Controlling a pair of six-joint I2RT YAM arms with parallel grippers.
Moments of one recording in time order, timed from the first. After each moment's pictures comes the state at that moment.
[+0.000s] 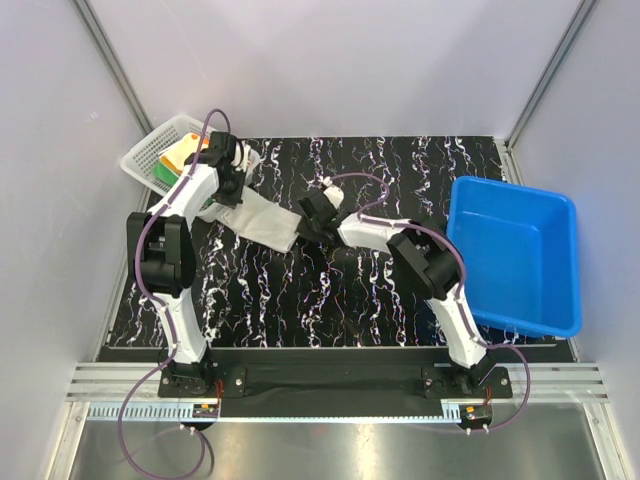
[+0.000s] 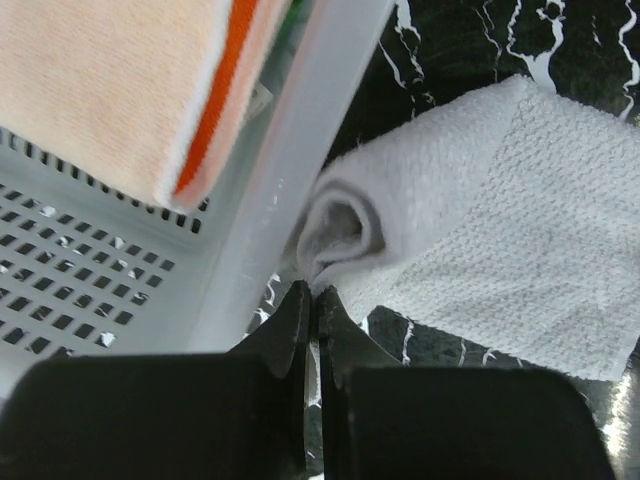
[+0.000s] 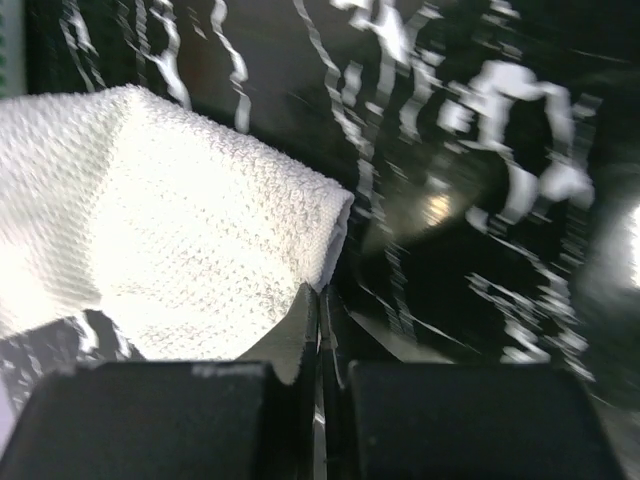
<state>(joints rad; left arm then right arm) -0.12 1.95 1.62 -0.74 -0.07 0.09 0.77 2.27 1.61 -0.10 0.19 1.05</state>
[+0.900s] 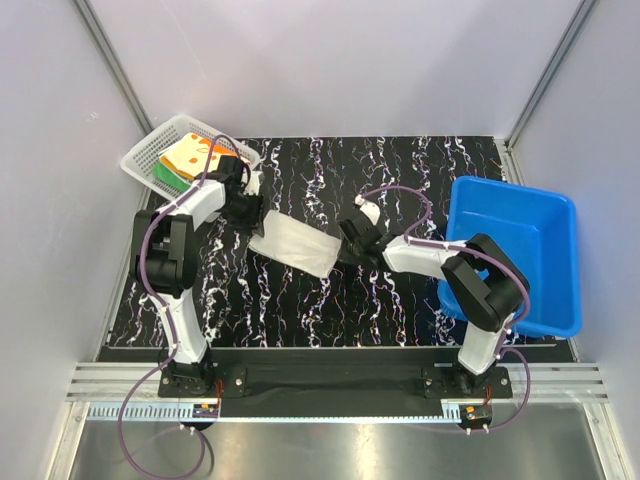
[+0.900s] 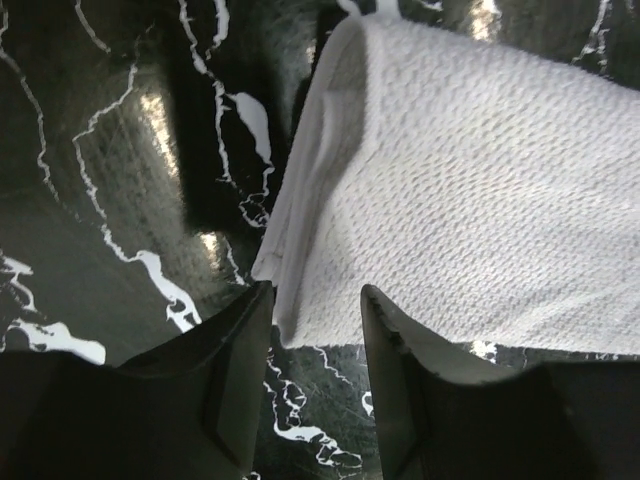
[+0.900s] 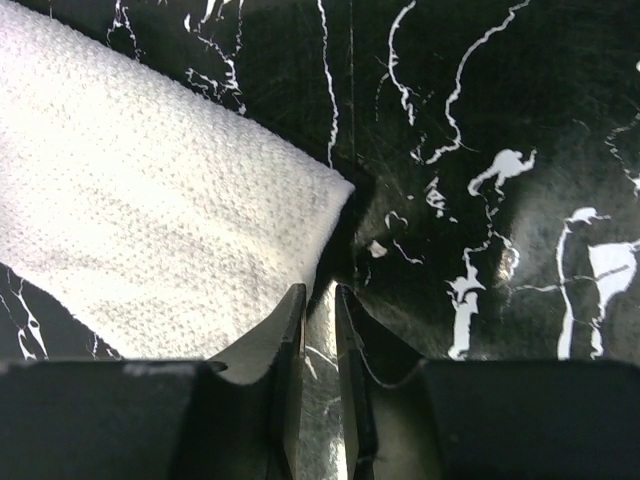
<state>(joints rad) -0.14 1.95 1.43 -0.72 0.24 -0.02 0.73 1.81 1.03 -0.07 0.22 0.79</state>
